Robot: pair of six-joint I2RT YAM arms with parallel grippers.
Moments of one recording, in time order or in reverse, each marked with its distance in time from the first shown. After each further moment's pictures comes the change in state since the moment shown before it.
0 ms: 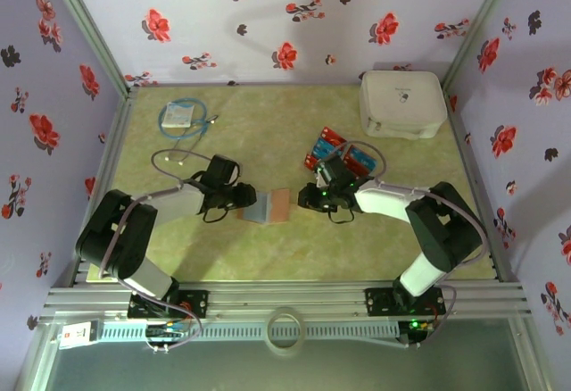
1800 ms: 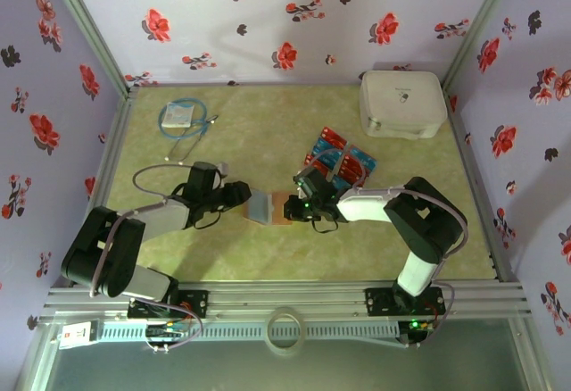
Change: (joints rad) left arm 0.105 -0.127 -0.195 0.287 0.143 -0.158; right arm 0.163 0.120 0.000 0.151 0.058 0.034
